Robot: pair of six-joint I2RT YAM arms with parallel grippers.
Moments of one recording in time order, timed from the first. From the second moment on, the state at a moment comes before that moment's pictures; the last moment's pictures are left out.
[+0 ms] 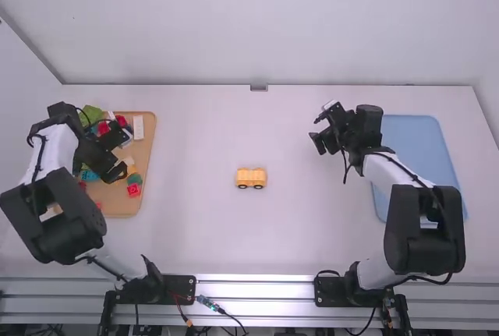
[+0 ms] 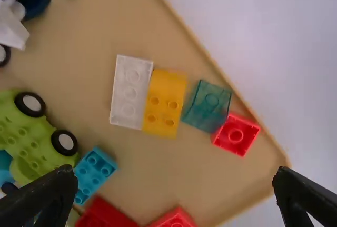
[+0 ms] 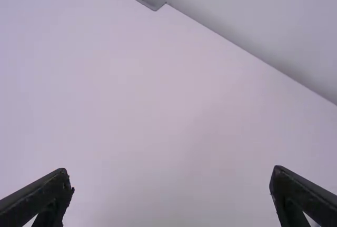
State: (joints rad) left arm 0.58 1.73 1.32 -1.00 0.15 1.24; right arm 0.00 1.65 0.86 0.10 -0.40 -0.53
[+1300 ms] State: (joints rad) left arm 0.62 1.87 1.16 -0.70 0.17 1.28; right arm 0.00 1.65 0.86 0.09 -0.40 -0.52
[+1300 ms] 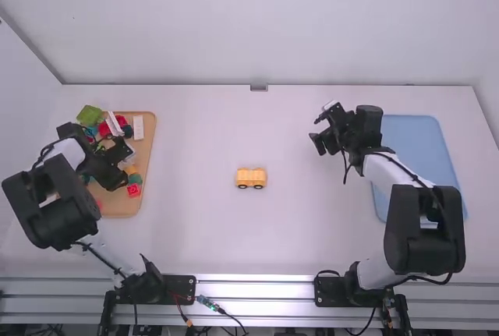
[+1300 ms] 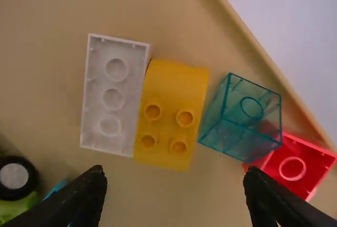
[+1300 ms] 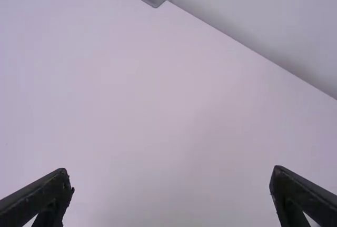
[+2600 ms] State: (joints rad) left arm 0.62 1.94 1.16 -0.64 0.16 1.28; right arm 0.00 1.65 0.86 0.07 -0.40 -0.53
